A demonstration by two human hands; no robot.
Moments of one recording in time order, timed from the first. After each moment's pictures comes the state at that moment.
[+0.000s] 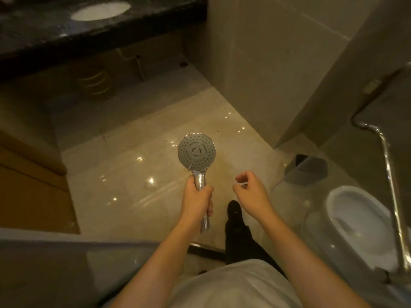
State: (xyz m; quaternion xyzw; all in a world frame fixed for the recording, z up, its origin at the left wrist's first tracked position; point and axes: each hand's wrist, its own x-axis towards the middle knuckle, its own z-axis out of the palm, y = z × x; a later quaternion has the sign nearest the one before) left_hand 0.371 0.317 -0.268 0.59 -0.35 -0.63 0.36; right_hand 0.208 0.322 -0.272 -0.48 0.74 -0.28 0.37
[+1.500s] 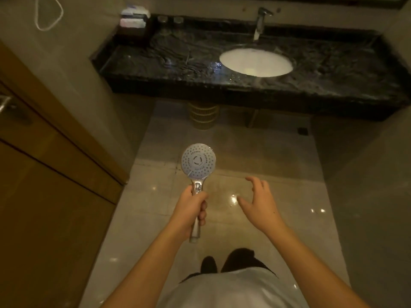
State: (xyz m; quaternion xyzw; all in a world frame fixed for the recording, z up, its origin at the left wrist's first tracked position) left_hand 0.707 -0.287 -0.270 0.65 -0.11 -0.56 0.50; right_hand 0.533 -0.394 -0.283 -0.76 0.52 -0.10 0.37
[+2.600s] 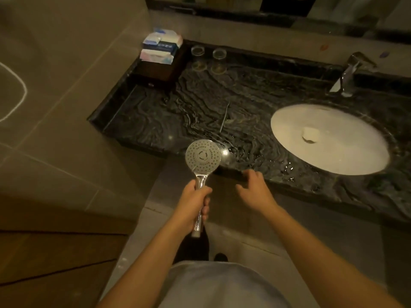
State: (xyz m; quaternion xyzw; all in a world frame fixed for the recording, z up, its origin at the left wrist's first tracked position) left_hand 1.076 -0.721 -0.294 0.67 -0.03 -0.52 0.53; right_hand 0.955 -0.879 -0.325 -0.79 0.46 0.05 0.40
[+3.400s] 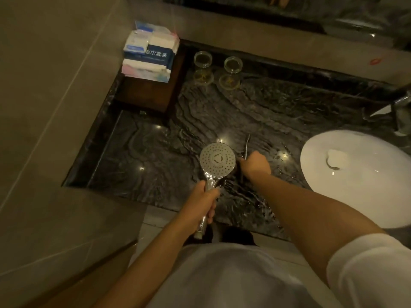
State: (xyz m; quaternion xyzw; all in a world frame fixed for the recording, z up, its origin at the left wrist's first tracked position) left_hand 1.304 -0.879 -0.327 0.68 -0.05 -0.60 0.43; right_hand 1.228 -1.075 -0.391 -0.69 0.64 0.12 0.32
